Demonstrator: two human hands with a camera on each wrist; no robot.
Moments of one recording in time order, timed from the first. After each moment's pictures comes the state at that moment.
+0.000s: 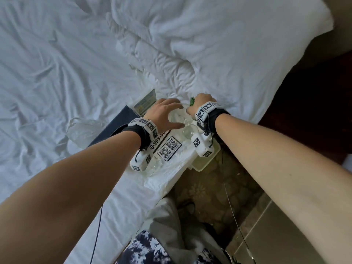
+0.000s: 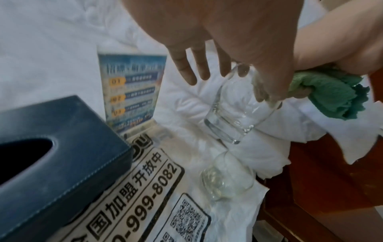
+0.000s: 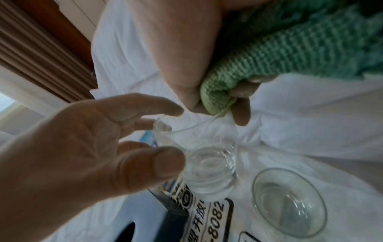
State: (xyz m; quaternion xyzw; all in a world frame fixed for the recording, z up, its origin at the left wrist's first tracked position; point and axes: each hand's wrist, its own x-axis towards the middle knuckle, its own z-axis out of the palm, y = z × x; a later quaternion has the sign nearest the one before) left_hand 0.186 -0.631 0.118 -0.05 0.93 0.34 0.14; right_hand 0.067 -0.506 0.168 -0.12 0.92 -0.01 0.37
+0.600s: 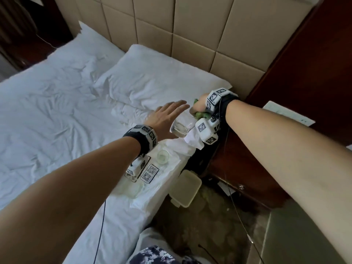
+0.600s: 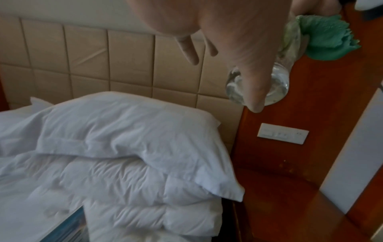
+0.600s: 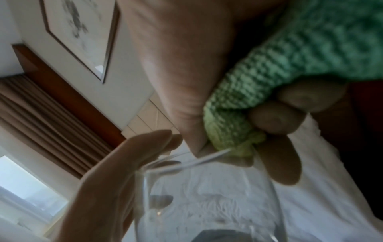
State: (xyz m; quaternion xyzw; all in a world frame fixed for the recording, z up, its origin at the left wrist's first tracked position) left_hand 0.206 -0.500 0.364 0.15 0.97 0.13 -0.10; right_hand 0.102 -0.350 0.481 -0.17 0.93 0.06 0.32
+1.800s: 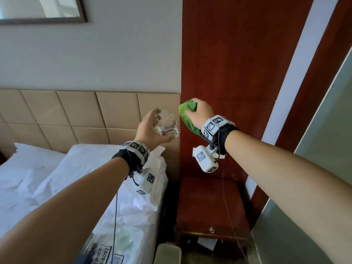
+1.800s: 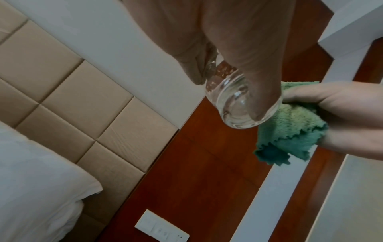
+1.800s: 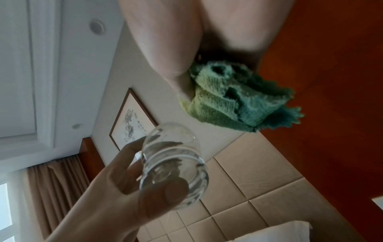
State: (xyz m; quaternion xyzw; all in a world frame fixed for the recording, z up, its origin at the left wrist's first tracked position) left_hand 0.166 -0.298 0.603 0.16 0.85 0.45 -0.23; right_hand 0.164 -0.102 0.668 -0.05 0.89 -0.39 -0.21
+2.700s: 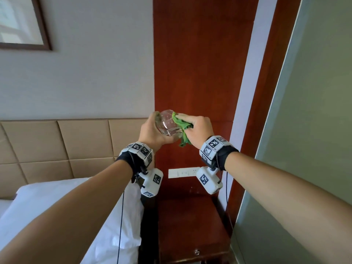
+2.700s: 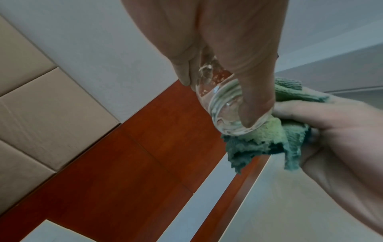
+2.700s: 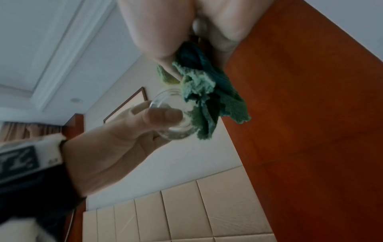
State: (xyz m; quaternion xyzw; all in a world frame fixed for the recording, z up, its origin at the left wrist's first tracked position) left_hand 0.158 -0.270 0.683 0.25 0.80 0.51 -0.18; right_hand 0.220 -0.103 0.707 -0.11 0.87 -0.30 -0.38
